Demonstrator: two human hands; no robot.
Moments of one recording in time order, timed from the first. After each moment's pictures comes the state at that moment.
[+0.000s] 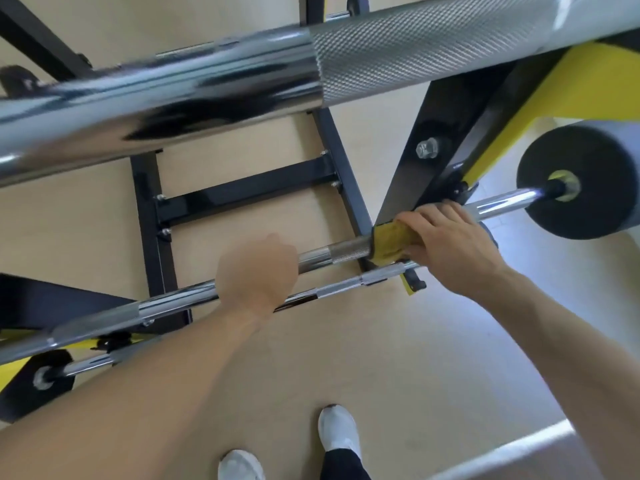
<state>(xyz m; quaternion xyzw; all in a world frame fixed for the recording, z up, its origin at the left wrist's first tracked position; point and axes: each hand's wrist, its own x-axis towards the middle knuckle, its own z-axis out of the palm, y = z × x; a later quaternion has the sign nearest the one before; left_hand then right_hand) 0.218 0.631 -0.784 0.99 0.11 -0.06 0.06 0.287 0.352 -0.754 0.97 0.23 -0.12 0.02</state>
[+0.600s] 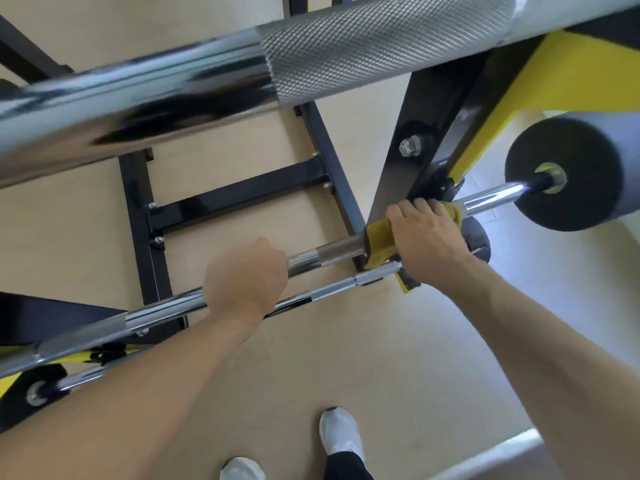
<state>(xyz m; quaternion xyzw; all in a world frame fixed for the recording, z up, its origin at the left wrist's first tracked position) 0.215 0.630 -0.784 0.99 0.10 -0.03 0.04 0.294 0.380 -0.750 0.97 0.19 -0.15 0.05</state>
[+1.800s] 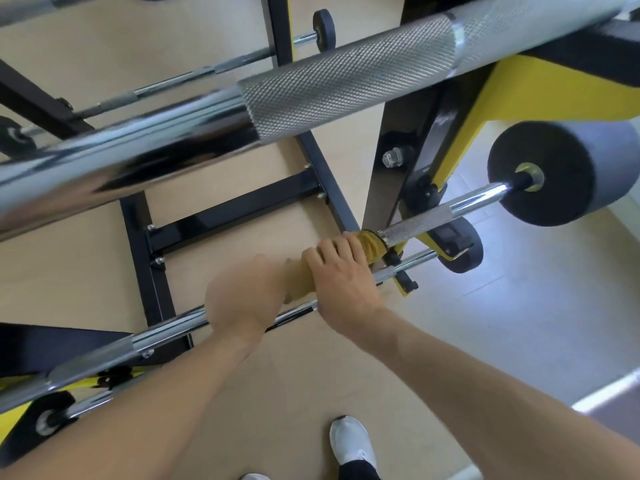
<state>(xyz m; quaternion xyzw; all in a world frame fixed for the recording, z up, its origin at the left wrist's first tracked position) 0.210 0.634 -0.786 0.99 0.07 -0.01 0.08 0.233 0.470 -0.761 0.96 0.25 -0.10 -0.10</state>
